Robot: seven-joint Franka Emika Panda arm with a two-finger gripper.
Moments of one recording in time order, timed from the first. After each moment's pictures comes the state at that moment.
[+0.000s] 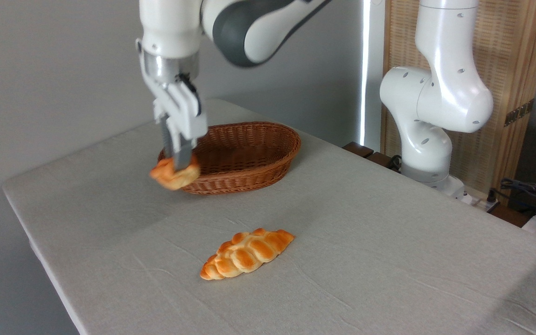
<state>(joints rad) -0.02 -0.13 -0.25 -2.00 -0.32 1.99 0.77</state>
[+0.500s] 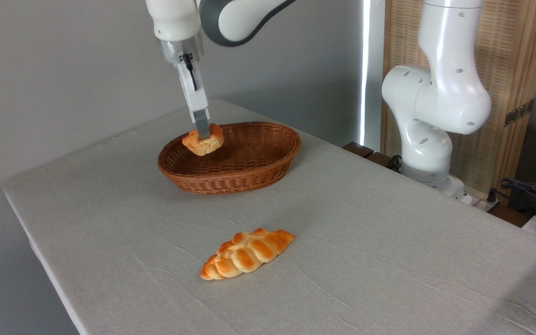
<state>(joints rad) -0.13 -0.14 -0.42 -2.05 -0.32 1.93 0.77</state>
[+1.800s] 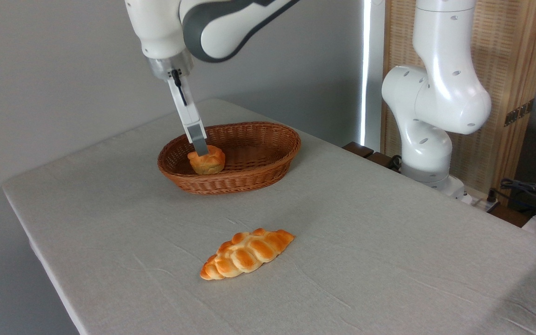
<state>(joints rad) -0.12 -0.04 -0.38 -1.94 -0.29 1.84 0.76</state>
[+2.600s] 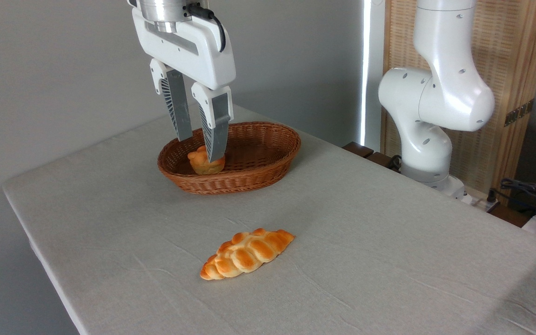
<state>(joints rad) 0.06 -0.06 -0.15 -1.63 -0.09 1.62 0.69</state>
